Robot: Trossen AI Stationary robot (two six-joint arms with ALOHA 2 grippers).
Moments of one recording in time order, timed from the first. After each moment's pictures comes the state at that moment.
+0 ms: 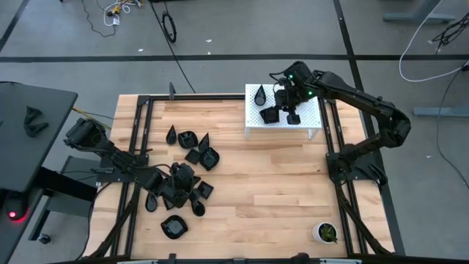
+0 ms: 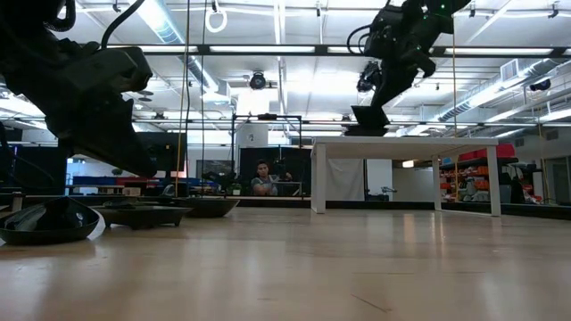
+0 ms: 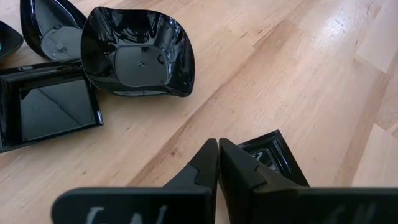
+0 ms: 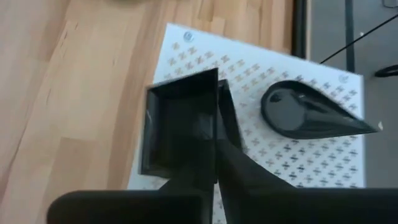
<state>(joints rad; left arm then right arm) -0.56 1.43 0.57 -0.17 -0.70 -1.13 -0.67 1.42 1.29 -0.90 -0.31 -0.81</state>
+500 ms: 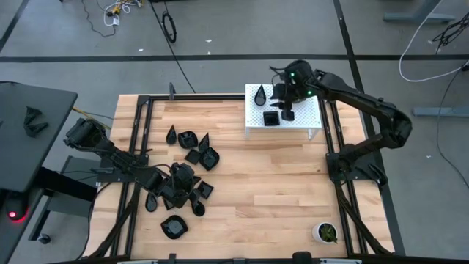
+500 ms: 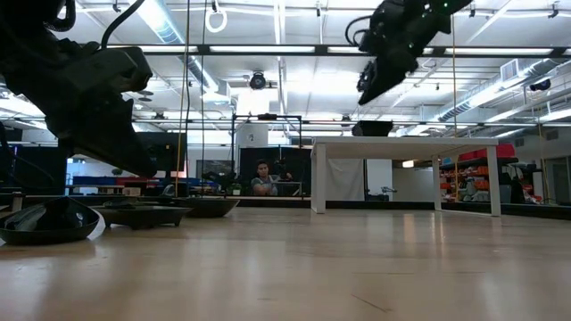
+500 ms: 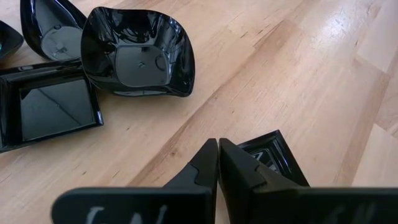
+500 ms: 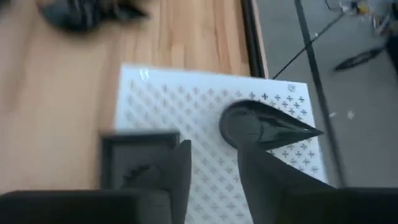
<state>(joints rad) -0.56 1.43 0.57 -0.17 -0.70 -1.13 -0.65 1.40 1.29 -0.76 -0.25 -0.58</state>
